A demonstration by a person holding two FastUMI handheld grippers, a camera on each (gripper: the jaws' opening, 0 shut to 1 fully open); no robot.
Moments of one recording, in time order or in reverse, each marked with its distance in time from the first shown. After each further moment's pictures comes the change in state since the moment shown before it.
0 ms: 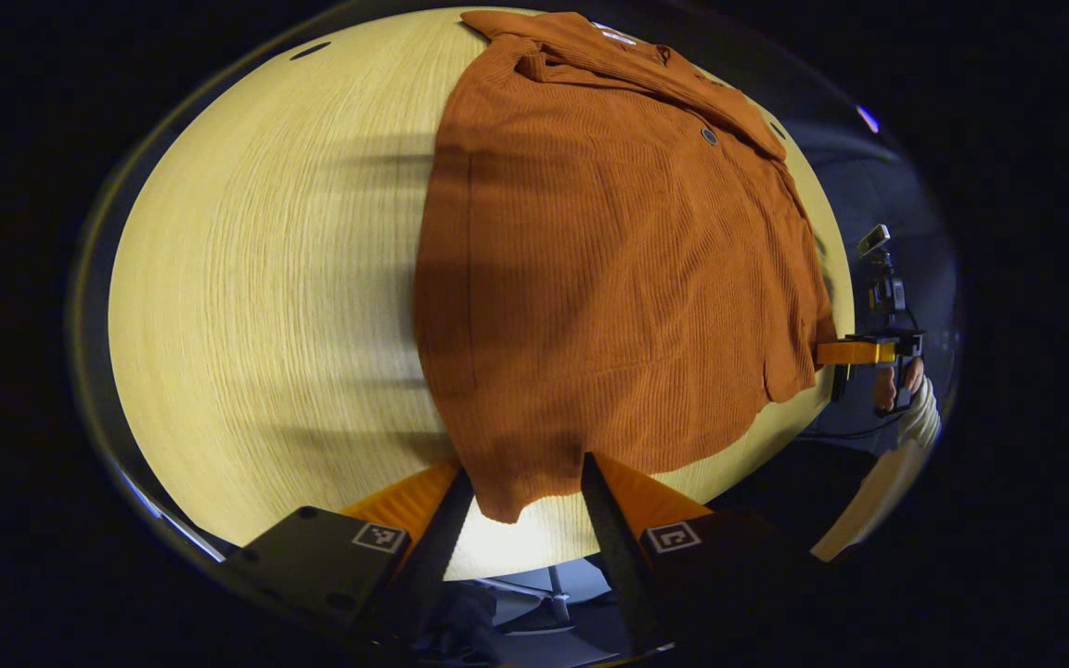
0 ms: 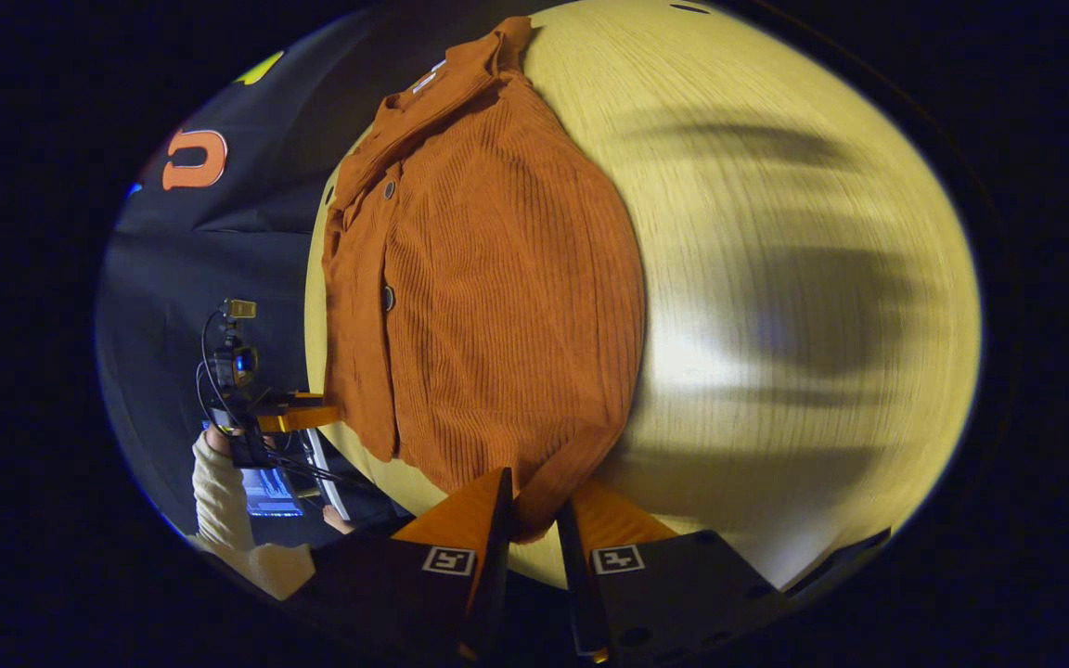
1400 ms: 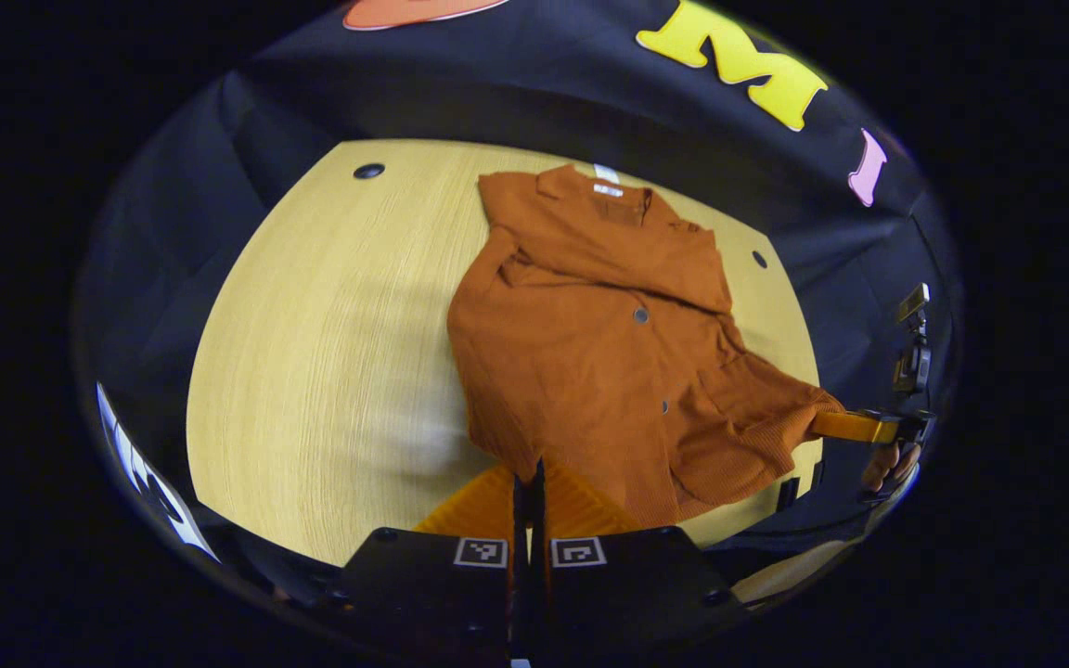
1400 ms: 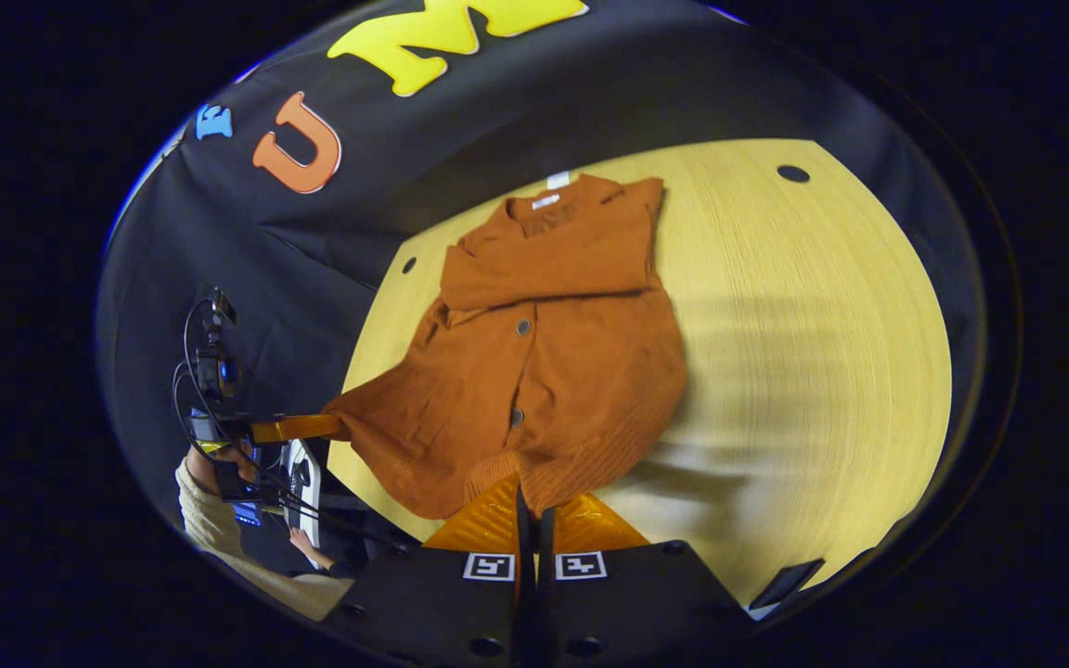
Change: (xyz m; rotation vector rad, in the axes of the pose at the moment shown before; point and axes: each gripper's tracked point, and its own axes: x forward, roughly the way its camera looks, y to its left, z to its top) left arm -0.156 -0.085 0.133 -0.093 -0.485 0.050; right arm -0.116 0.138 0.083 -0.265 -0.393 0.001
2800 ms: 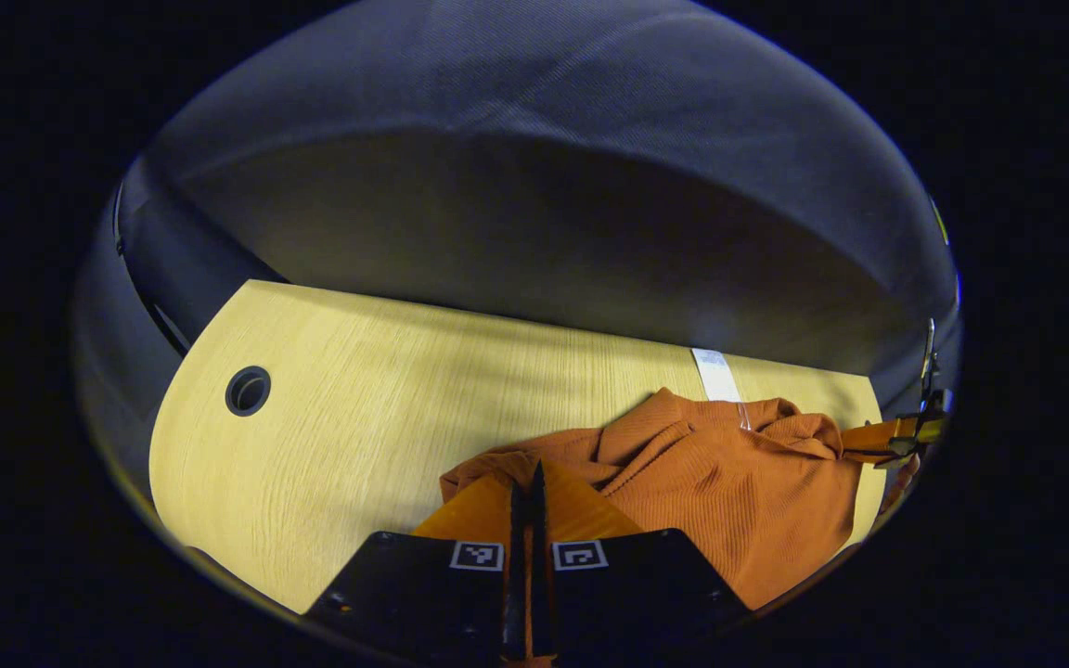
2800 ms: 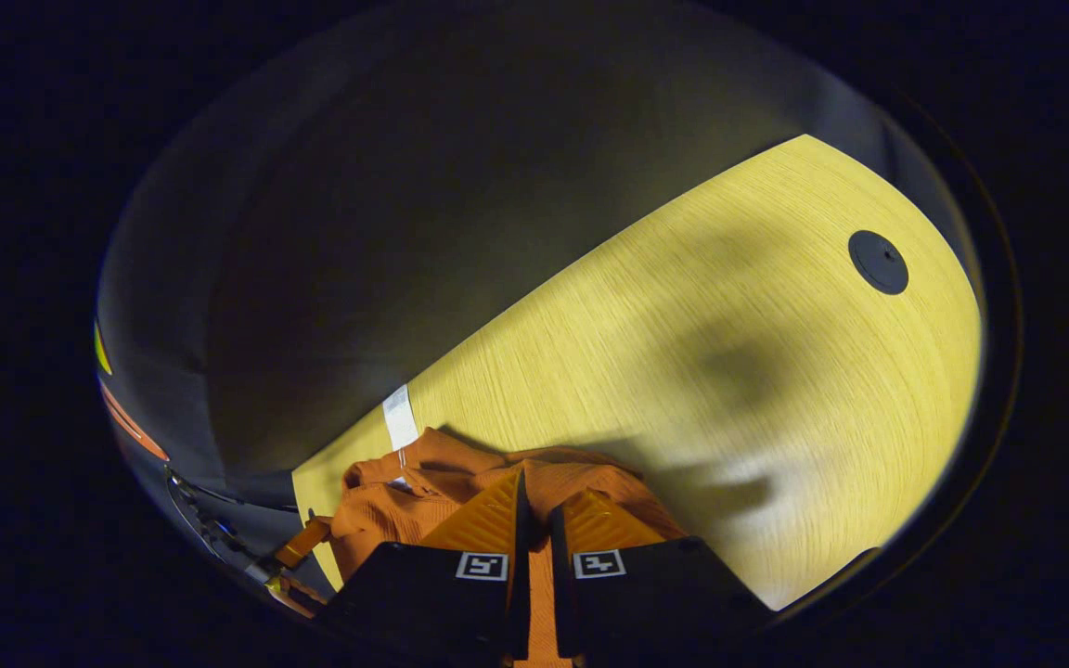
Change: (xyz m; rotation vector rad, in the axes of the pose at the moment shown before) left arm 0.269 0.037 0.305 -0.011 -0.308 0.094; right arm 0.243 -0.150 0.320 0.462 -0.231 -0.179
